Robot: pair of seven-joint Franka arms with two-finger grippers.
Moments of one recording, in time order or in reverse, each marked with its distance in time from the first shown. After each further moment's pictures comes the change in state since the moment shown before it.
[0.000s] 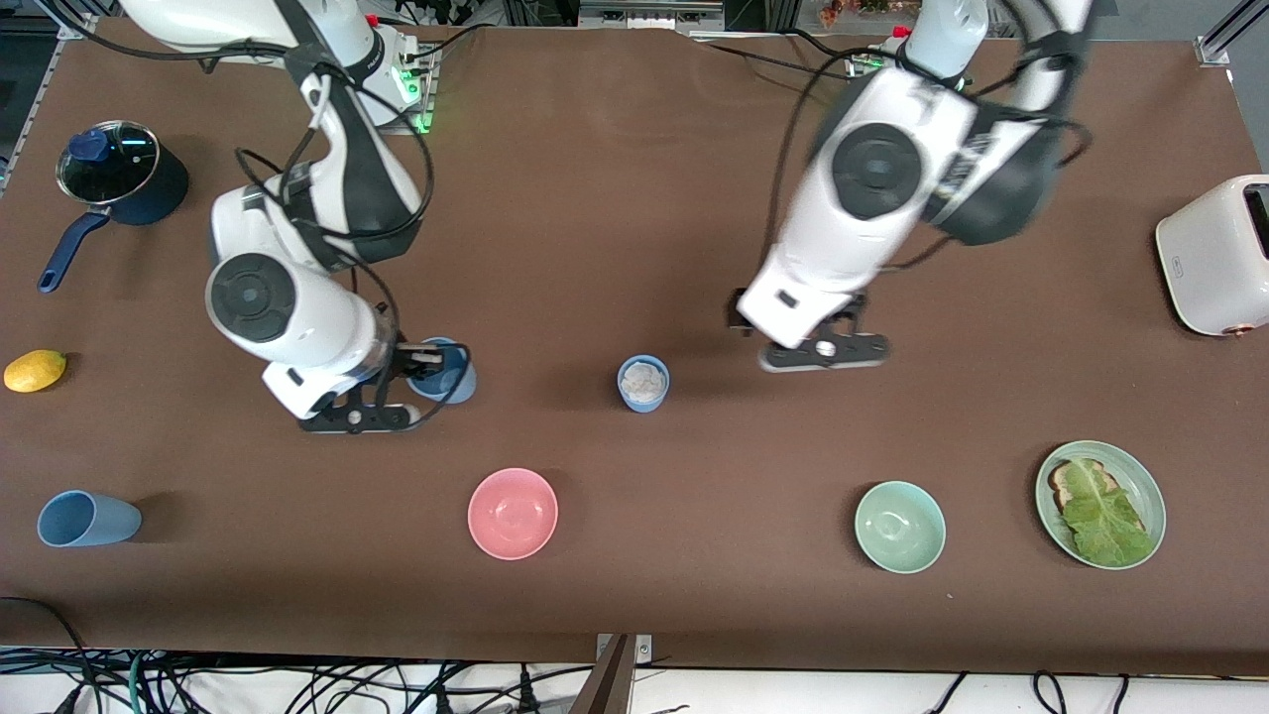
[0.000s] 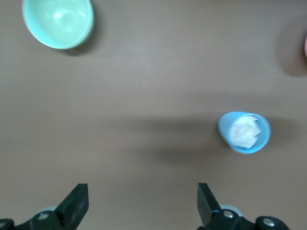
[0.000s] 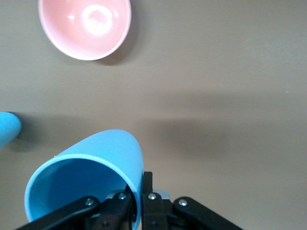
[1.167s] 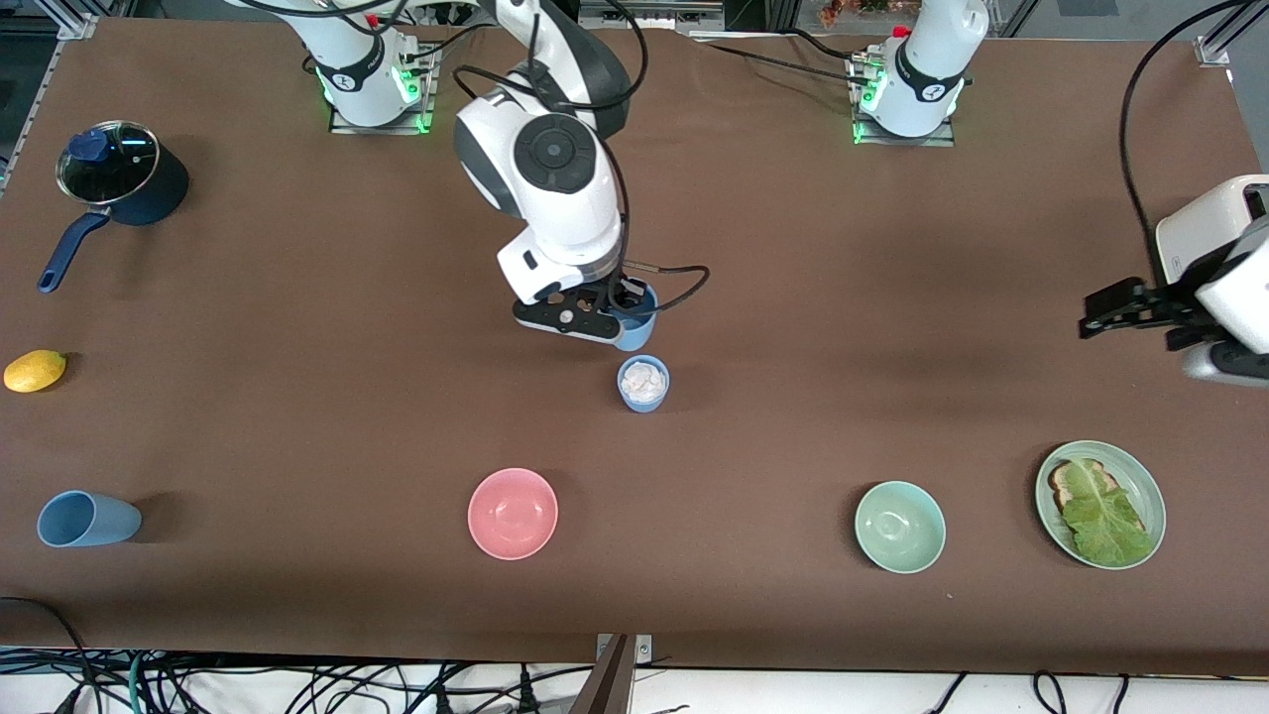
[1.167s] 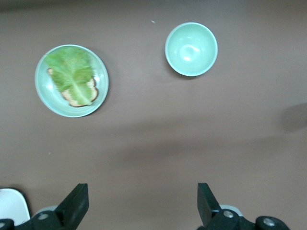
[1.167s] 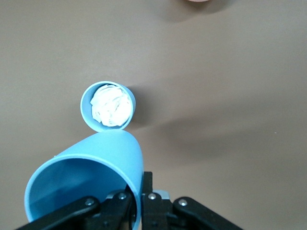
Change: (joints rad) left arm 0.376 -0.168 0.152 -0.005 -0.021 -0.116 0.651; right arm 0.393 0.098 -0.044 0.134 0.000 0.075 0.610
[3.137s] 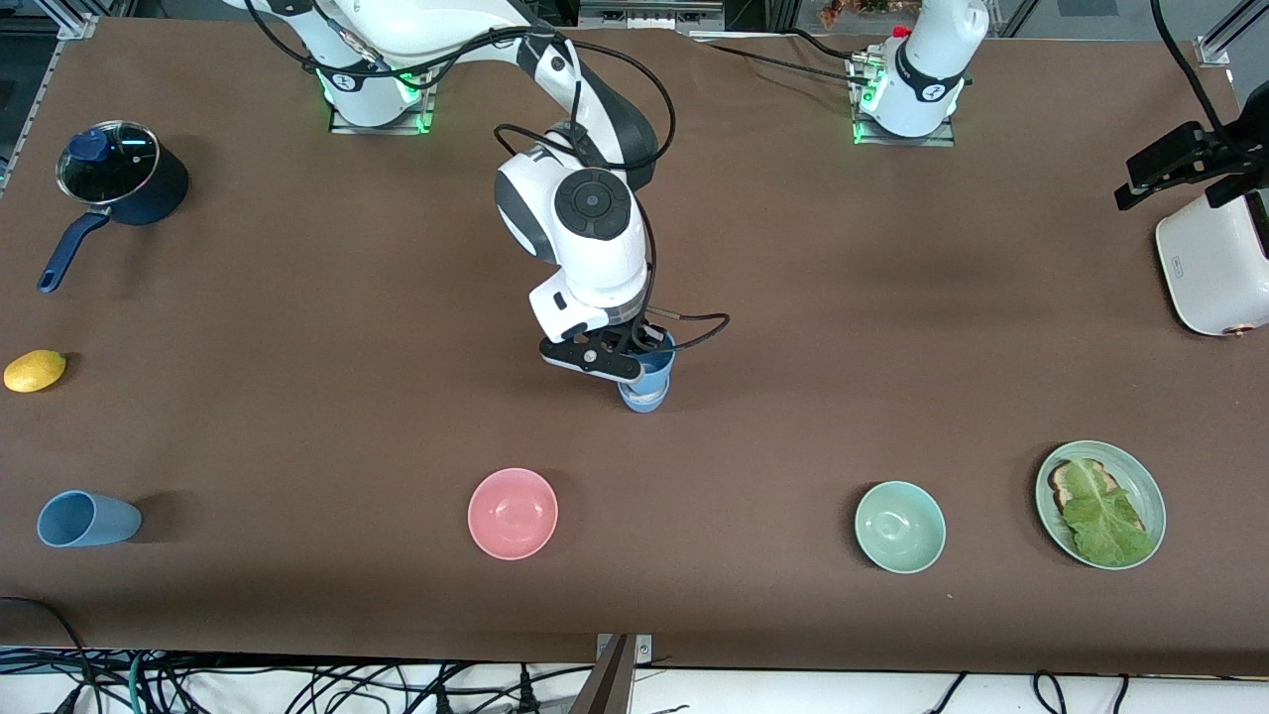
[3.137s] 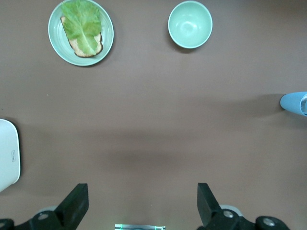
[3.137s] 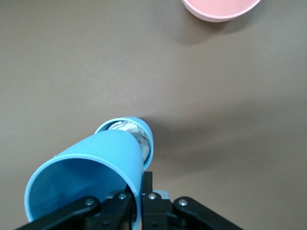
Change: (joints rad) left arm 0.041 -0.250 -0.091 -0.120 -0.002 -0.175 -0.223; right arm 0.035 0.147 -0.065 0.121 -0.004 0.084 0.027
